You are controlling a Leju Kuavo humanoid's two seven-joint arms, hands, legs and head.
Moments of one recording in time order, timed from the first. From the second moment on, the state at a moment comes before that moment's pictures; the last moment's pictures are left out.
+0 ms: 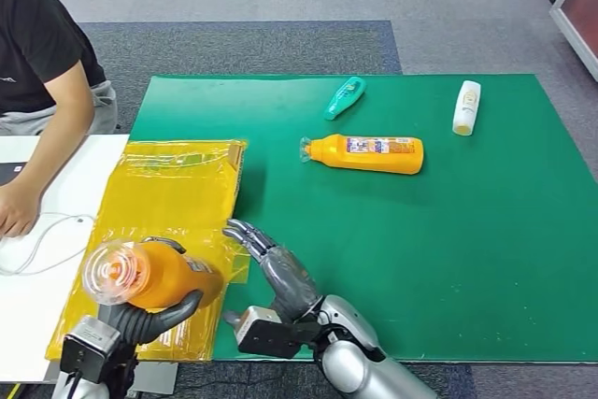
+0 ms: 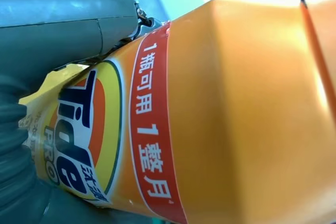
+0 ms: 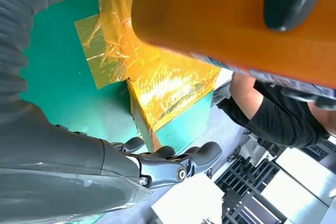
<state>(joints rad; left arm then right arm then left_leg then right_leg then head) 0.20 0.16 -0.14 -1.85 -0.27 0.16 -0.54 -0.26 0.06 0.87 -1.30 0.44 -0.10 -0.39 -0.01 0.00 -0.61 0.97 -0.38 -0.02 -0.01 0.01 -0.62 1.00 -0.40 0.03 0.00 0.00</state>
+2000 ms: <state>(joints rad) 0.25 0.57 -0.09 -1.80 -0.84 0.15 -0.17 -0.19 0.05 0.78 -1.30 0.60 -0.11 -0.43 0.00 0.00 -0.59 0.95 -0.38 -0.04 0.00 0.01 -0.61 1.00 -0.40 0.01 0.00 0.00</state>
